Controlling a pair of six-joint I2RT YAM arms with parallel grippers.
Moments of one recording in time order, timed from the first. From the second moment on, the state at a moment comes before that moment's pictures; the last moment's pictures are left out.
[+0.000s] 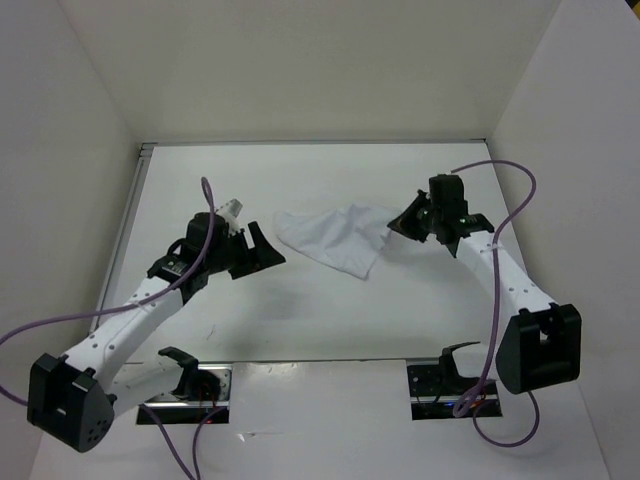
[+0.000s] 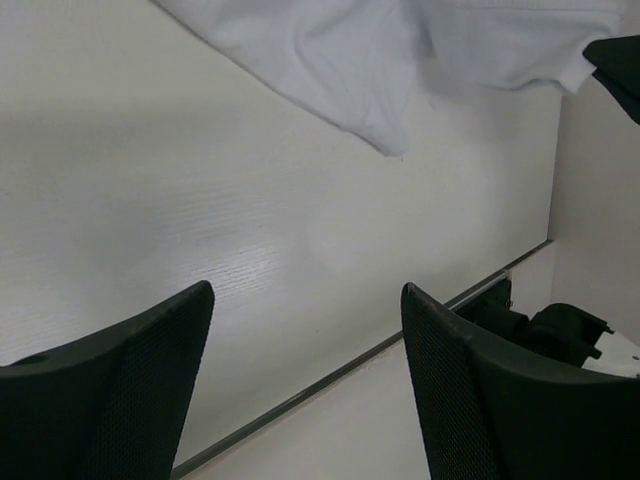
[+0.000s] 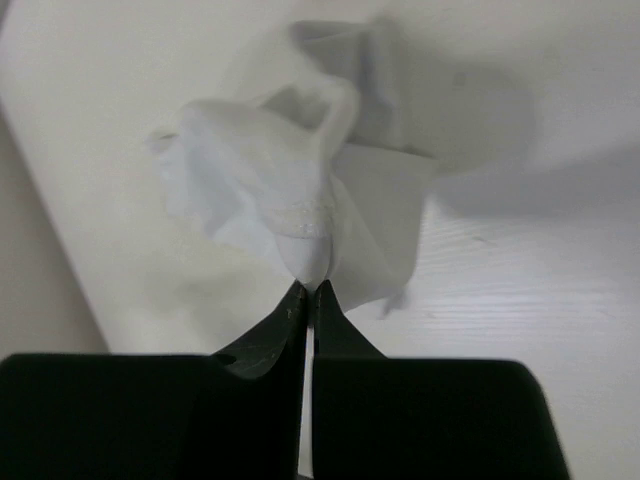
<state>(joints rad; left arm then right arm) -0.38 1.00 0.74 -0.37 0.31 -0.74 0.19 1.27 0.97 -0.41 -0.20 0.83</state>
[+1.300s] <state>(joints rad) -0.85 1.88 0.96 0.19 0.09 -1.35 0.16 1.08 0.85 -0.56 0.13 0.79</state>
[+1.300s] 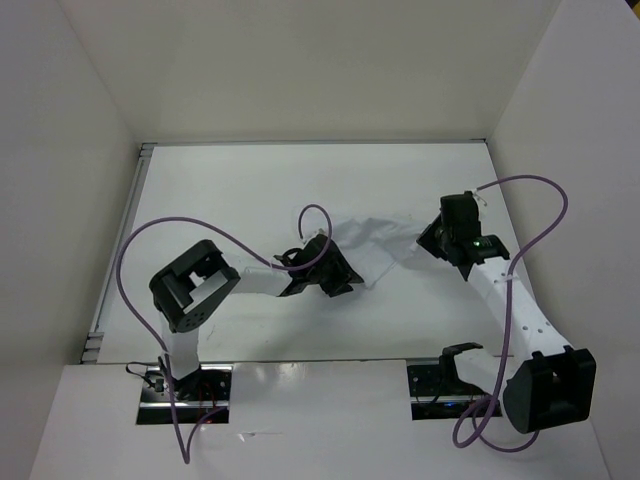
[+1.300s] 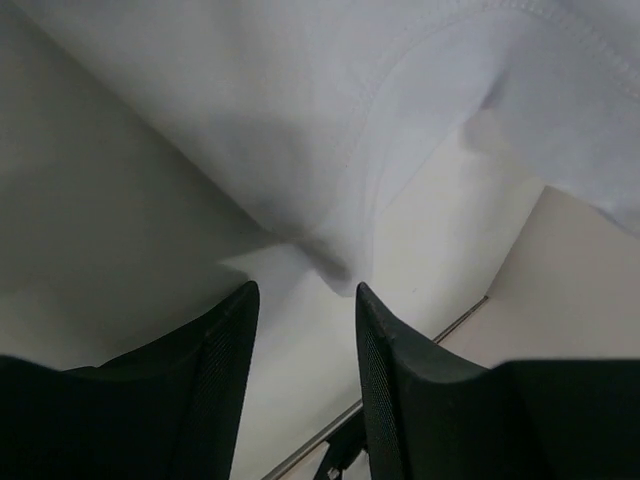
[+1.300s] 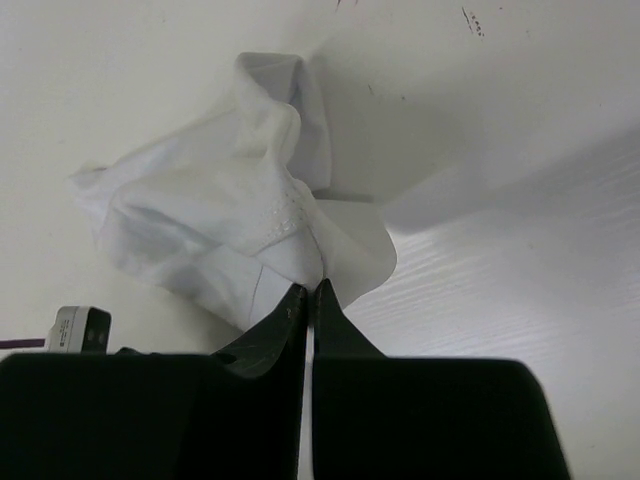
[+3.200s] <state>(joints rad) -0.42 0.81 0.95 -0.42 0.36 -0.82 0.20 0.54 1.00 -0.68 -0.29 0.66</state>
